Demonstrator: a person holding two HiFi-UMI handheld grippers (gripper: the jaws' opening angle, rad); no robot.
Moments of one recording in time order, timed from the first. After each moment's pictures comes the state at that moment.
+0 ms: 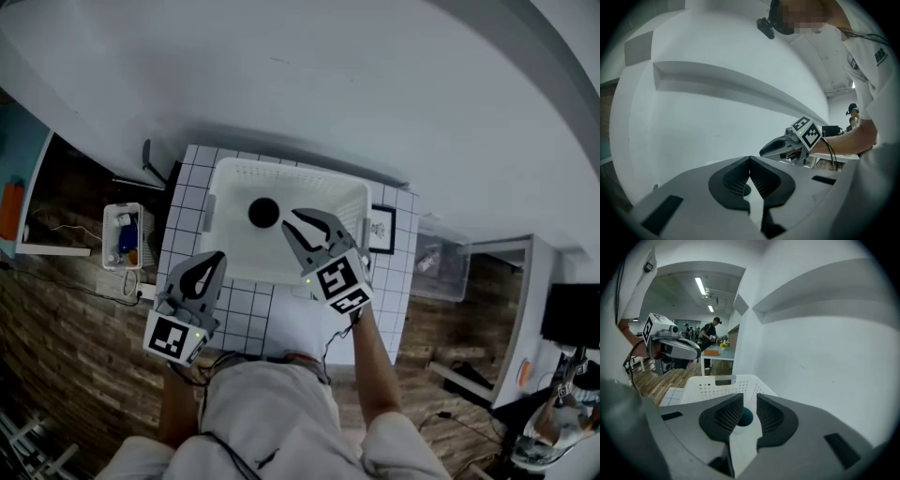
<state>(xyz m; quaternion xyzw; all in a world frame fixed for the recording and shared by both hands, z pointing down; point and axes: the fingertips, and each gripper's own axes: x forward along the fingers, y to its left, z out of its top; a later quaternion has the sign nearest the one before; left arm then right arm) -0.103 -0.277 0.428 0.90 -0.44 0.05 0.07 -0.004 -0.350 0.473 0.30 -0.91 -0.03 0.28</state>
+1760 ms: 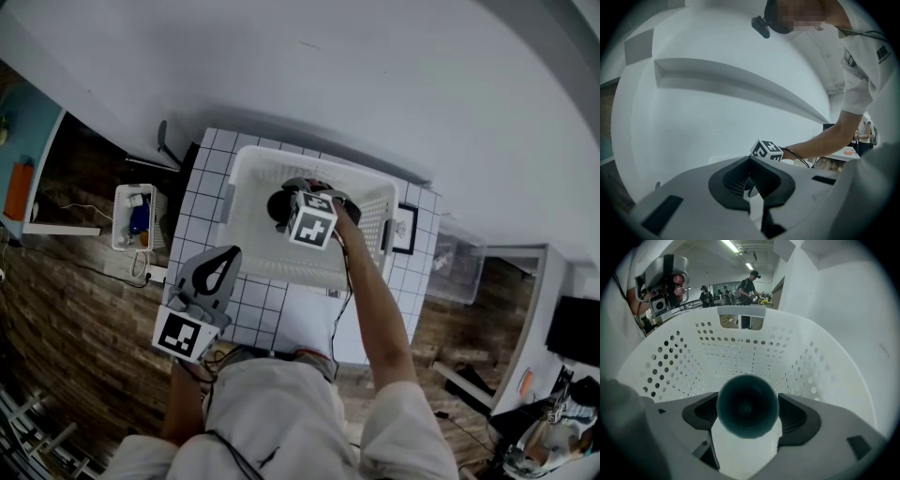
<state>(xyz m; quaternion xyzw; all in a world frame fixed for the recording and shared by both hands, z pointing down) -0.109 -0.281 0.439 0.89 -0.45 0.06 0.09 -0.058 -0.380 0.644 0.03 -0.85 -0.03 0.53</state>
